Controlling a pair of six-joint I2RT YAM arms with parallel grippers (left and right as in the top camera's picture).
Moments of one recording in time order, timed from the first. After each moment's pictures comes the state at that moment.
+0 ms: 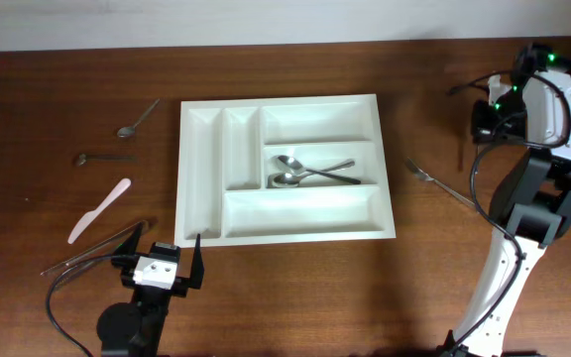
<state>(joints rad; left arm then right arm) -0.02 0.01 0.07 -0.20 0.12 0.23 -0.34 2.52 2.32 -1.28 -0.13 -0.07</state>
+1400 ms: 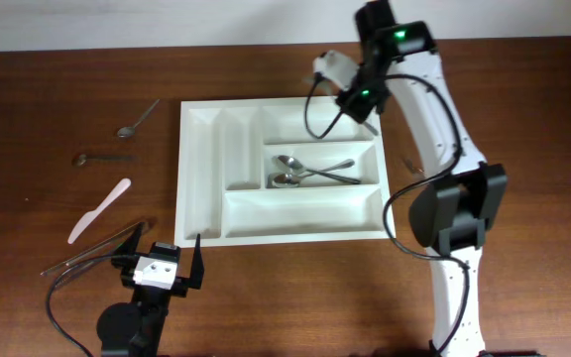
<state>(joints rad) -0.02 0.01 0.07 -0.20 0.12 0.23 0.24 2.38 2.42 -1.29 -0.22 -0.71</state>
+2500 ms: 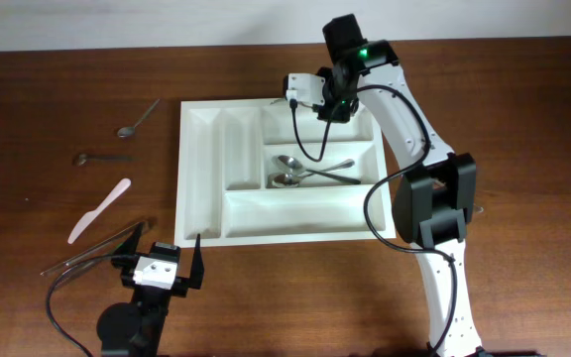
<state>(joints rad) -0.02 0.01 0.07 -0.20 0.12 0.23 0.29 2.49 2.36 -1.04 -0.25 -1.15</state>
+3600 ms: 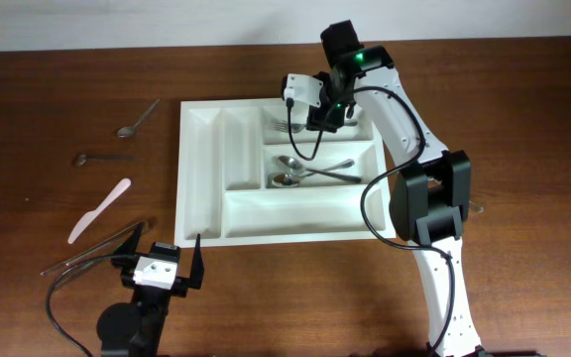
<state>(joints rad) -0.02 0.01 0.07 -0.20 0.12 0.23 0.29 2.51 2.38 -1.04 -0.30 -1.01</state>
